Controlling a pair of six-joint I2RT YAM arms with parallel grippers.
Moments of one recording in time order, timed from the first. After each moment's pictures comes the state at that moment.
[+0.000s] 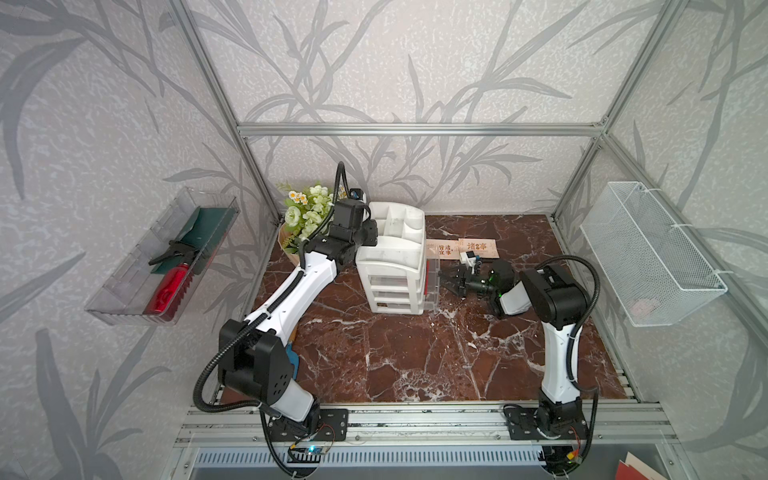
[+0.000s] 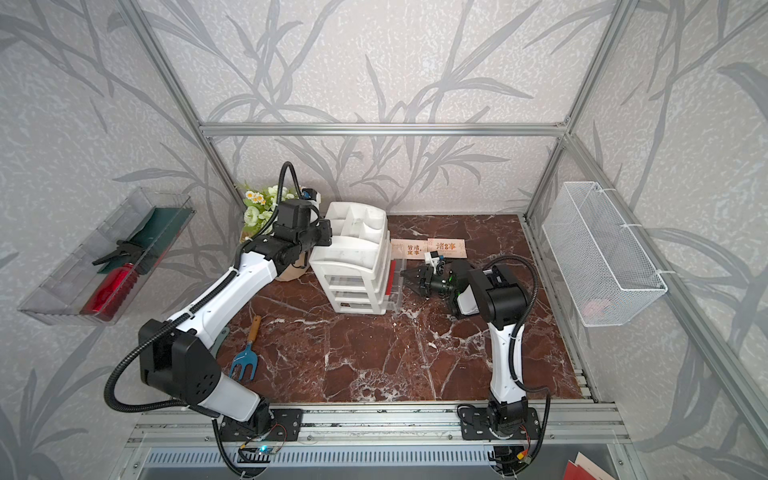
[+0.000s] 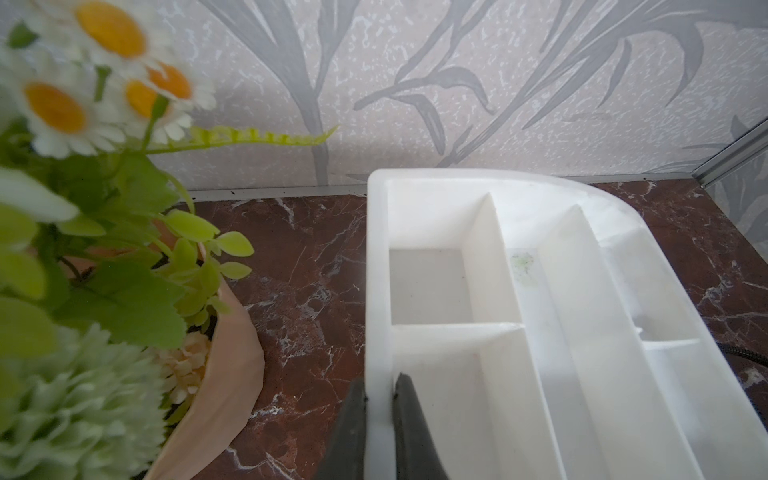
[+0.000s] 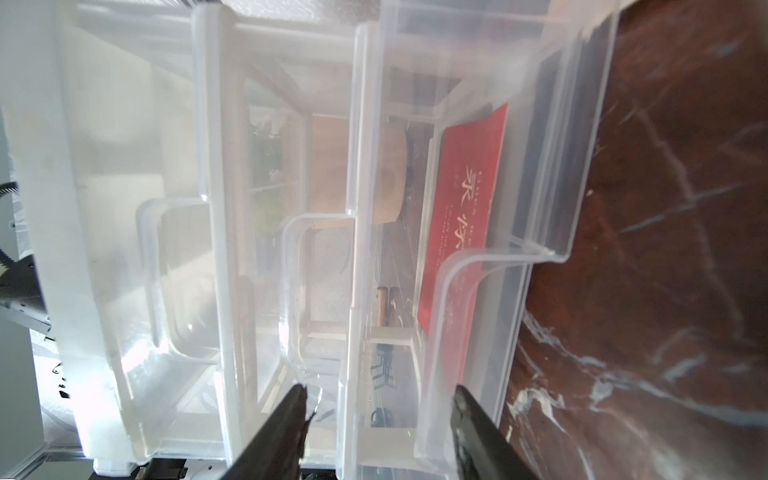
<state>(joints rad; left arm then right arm) -0.33 1.58 1.39 -0.43 -0.14 -0.20 0.21 2.18 0.83 1.24 -1.06 1.36</state>
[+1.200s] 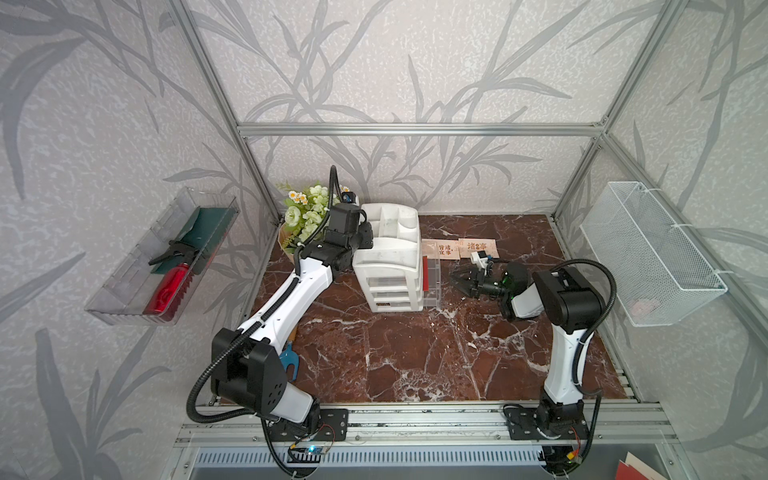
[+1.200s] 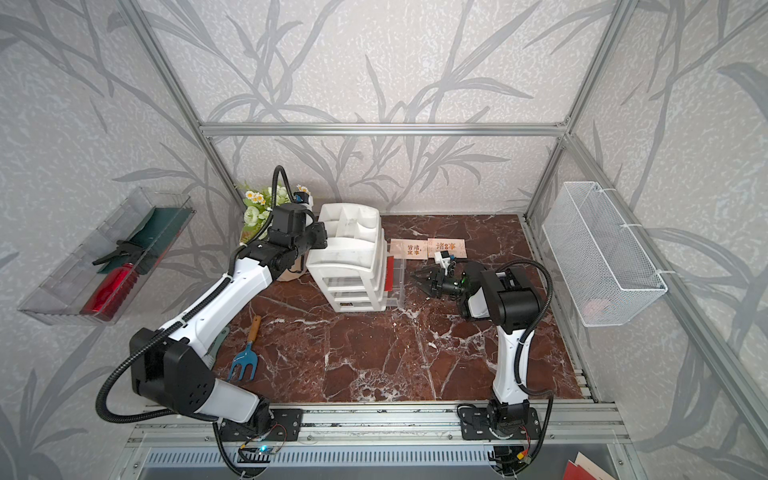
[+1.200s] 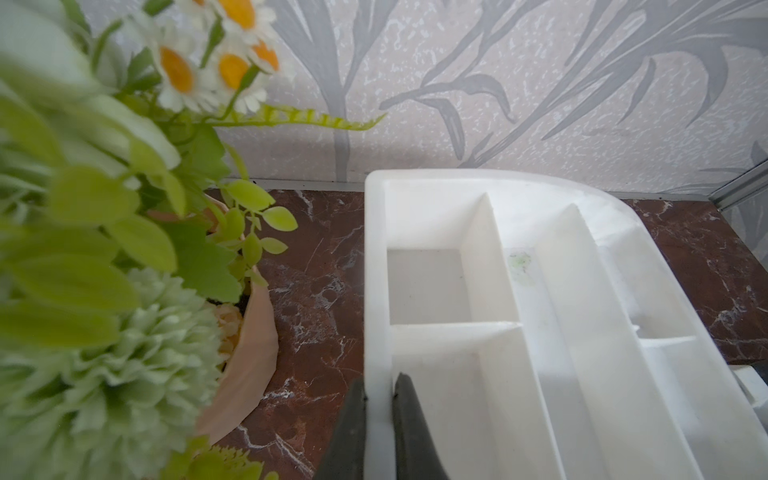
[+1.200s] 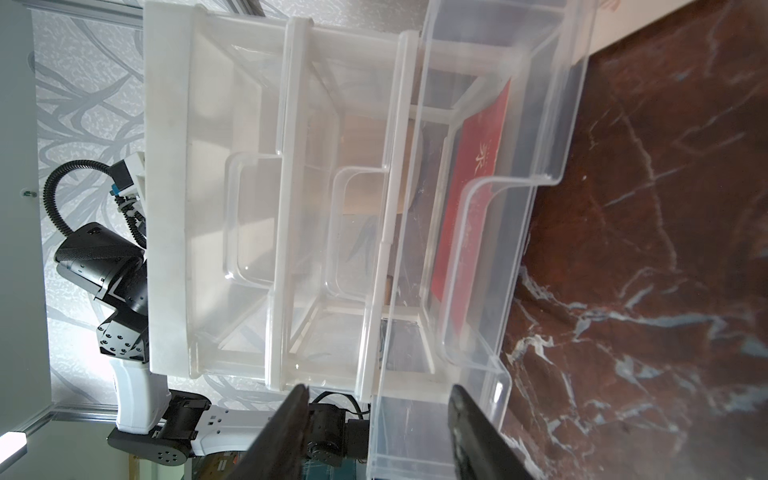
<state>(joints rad) -0.32 1.51 1.33 -0.42 -0.18 -0.25 0.13 2.10 0.74 1.28 -1.15 1.32</state>
